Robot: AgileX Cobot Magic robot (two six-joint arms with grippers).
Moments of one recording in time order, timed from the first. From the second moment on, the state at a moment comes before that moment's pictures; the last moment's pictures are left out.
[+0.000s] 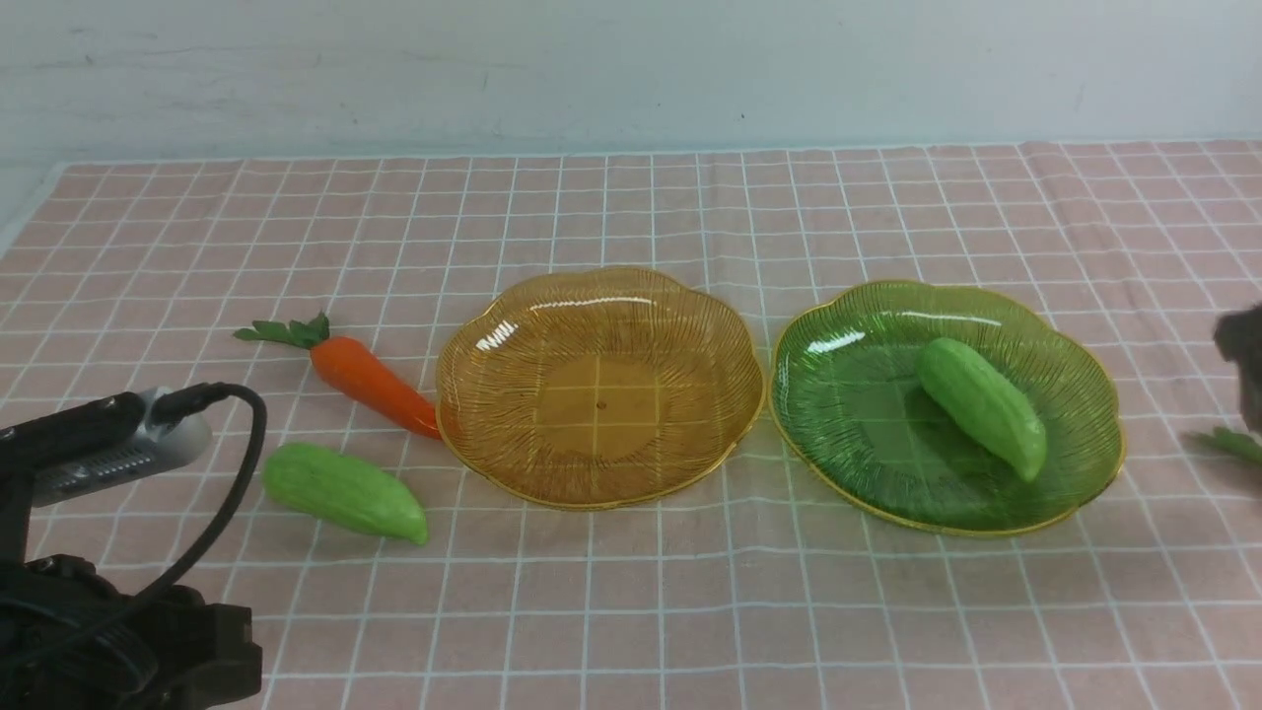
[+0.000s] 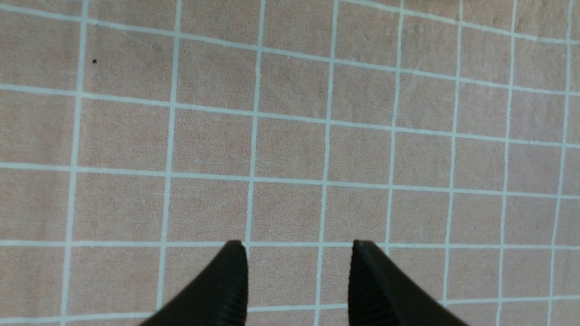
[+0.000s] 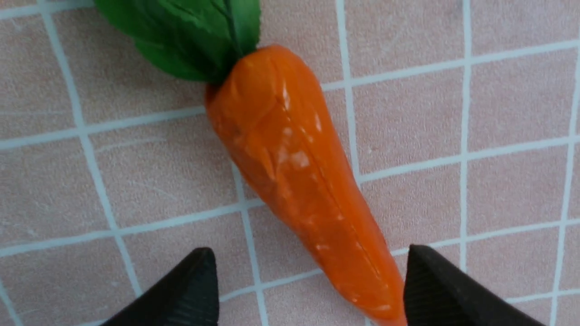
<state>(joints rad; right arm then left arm) -0.25 1.89 -1.33 -0.18 1.17 -0.01 -0.03 0.92 -0.62 -0.39 0.91 -0.03</state>
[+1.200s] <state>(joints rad) -0.11 1.84 -1.61 0.49 1.22 -0.13 -0.03 0.92 -0.62 -0.37 0.90 -0.03</state>
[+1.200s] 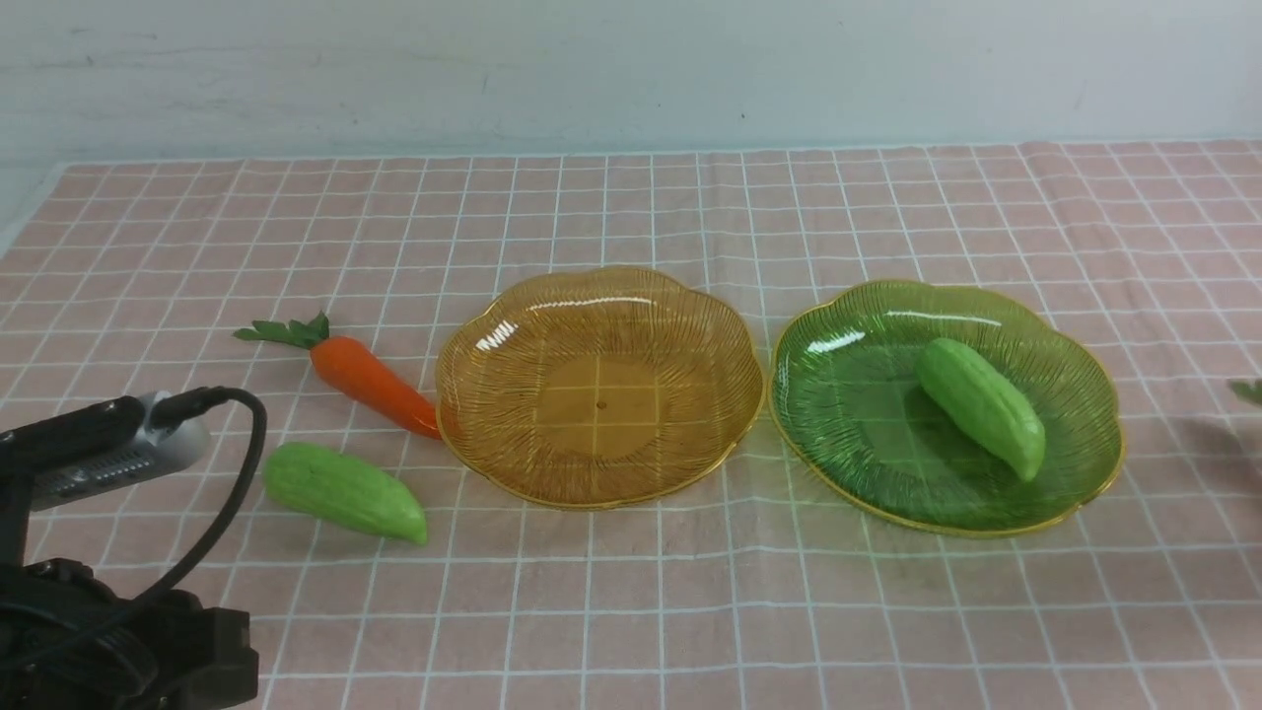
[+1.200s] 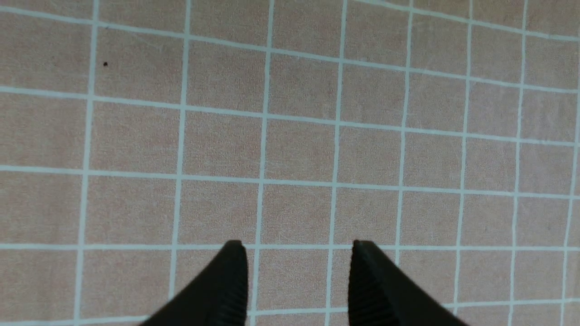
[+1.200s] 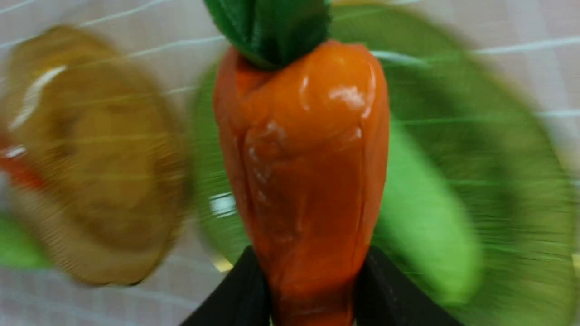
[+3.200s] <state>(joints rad) 0.36 1.40 -1.46 0.27 1.26 -0.10 -0.04 1.71 -0.99 -0.48 0.49 -0.34</state>
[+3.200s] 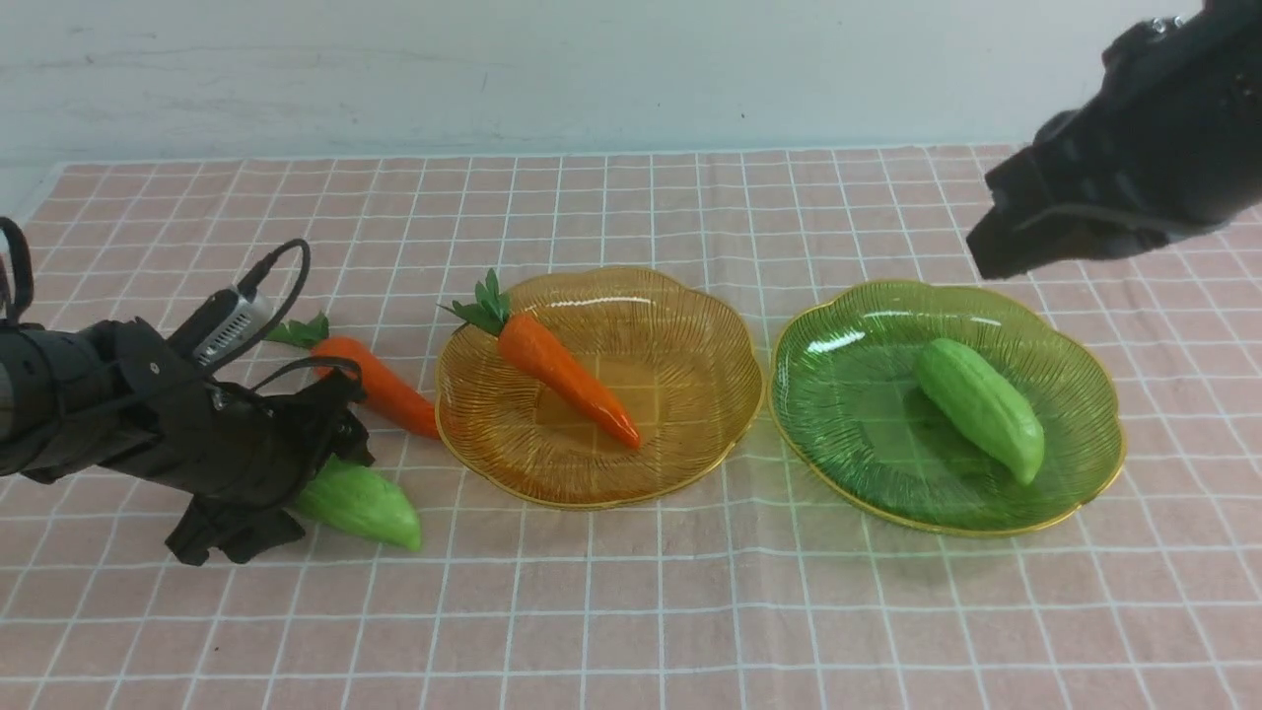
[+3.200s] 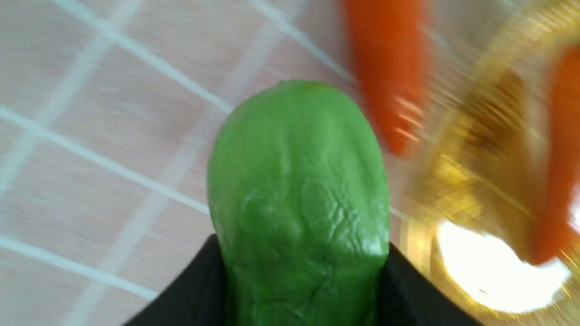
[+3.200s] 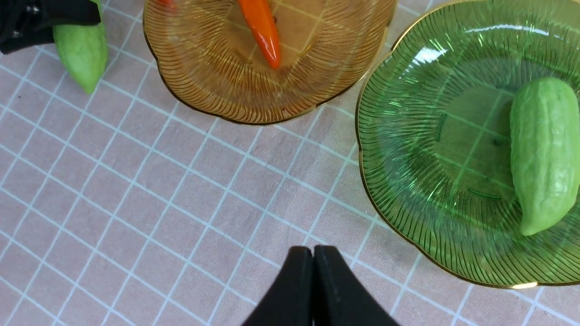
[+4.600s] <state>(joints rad) 0.36 1.14 -1.46 0.15 1.27 -0.06 -0.26 2.06 -2.07 -0.23 1.13 -0.20</state>
